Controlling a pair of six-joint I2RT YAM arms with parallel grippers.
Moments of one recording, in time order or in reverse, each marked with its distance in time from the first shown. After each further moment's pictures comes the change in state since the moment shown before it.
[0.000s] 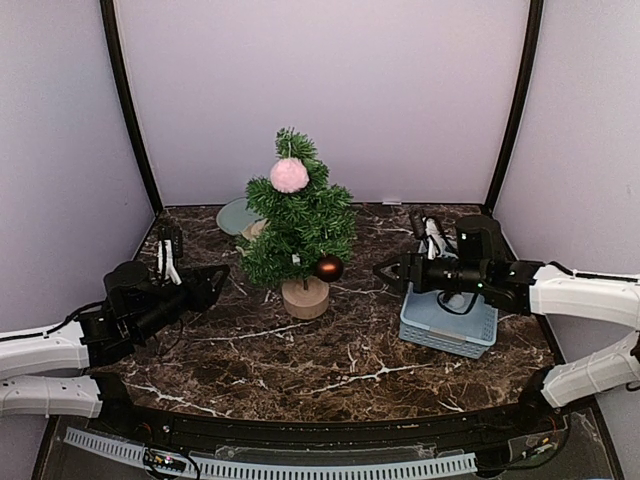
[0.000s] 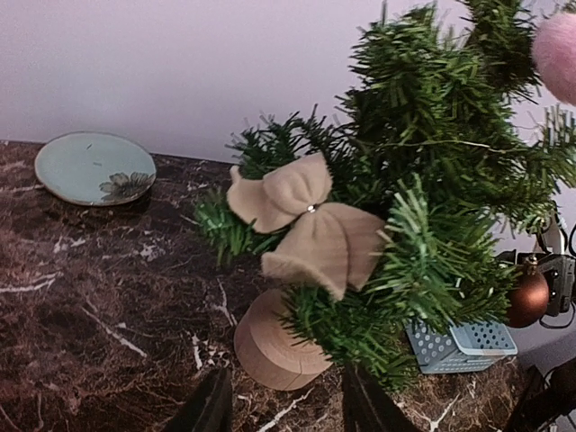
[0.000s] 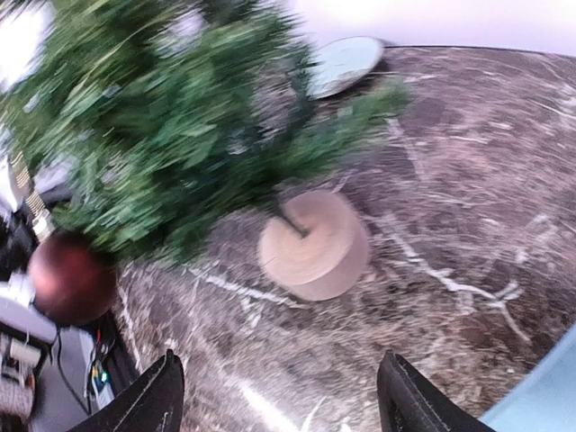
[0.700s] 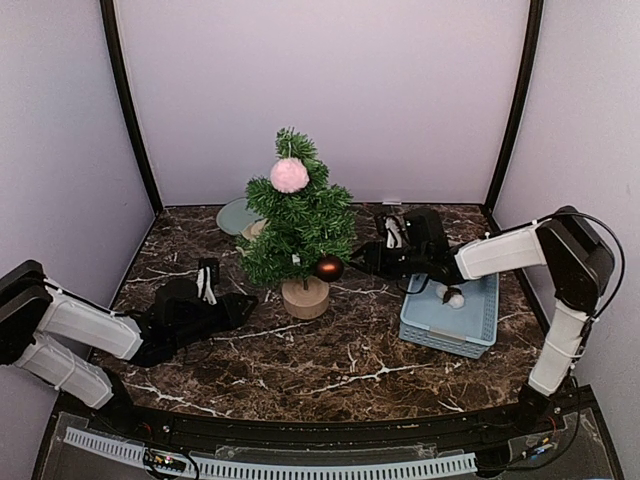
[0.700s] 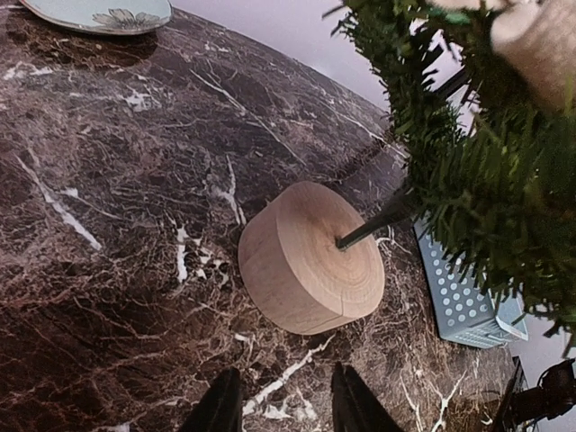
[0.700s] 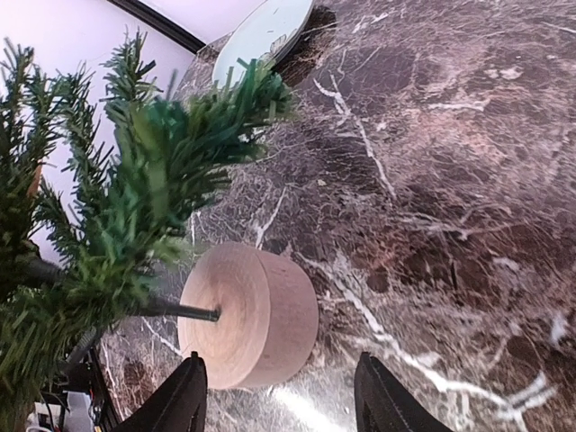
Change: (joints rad) left arm 0.033 0.529 -0.073 0.385 0.133 -0.257; right arm -0.129 0.606 0.286 0.196 -0.133 0.133
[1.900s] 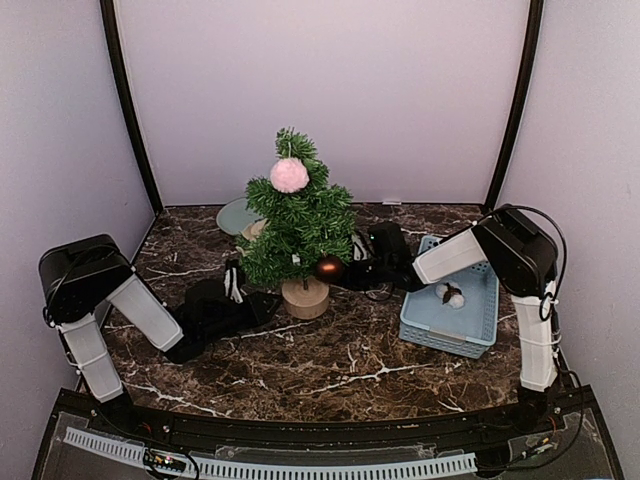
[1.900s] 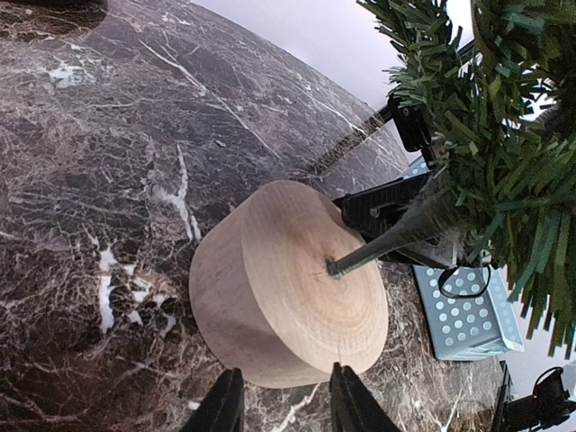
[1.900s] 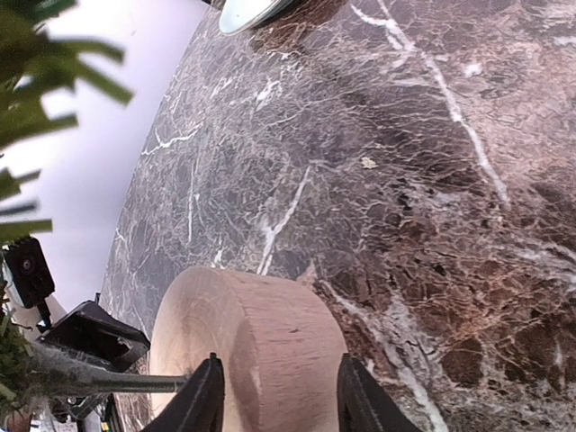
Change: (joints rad) left arm 0.000 0.456 0.130 0.375 0.087 -0.033; right arm 0.071 0.354 0.235 0.107 -0.109 0.069
